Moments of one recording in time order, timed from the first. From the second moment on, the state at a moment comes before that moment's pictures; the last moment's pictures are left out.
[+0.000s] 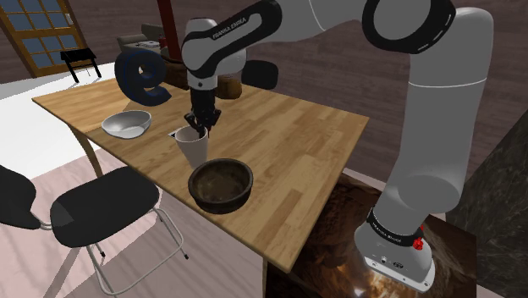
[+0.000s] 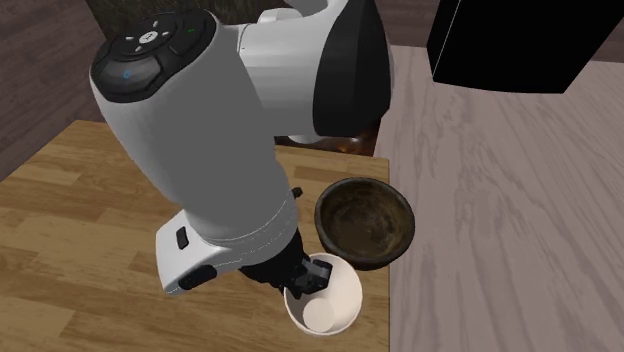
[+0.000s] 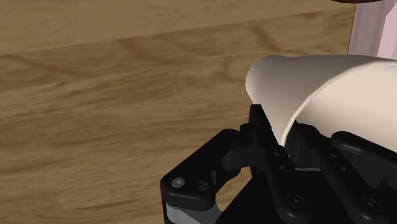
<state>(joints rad) 0.10 0.27 0.14 -1.80 0.14 2.09 0.16</state>
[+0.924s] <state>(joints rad) 0.10 0.23 0.14 -1.68 0.14 1.92 0.18</state>
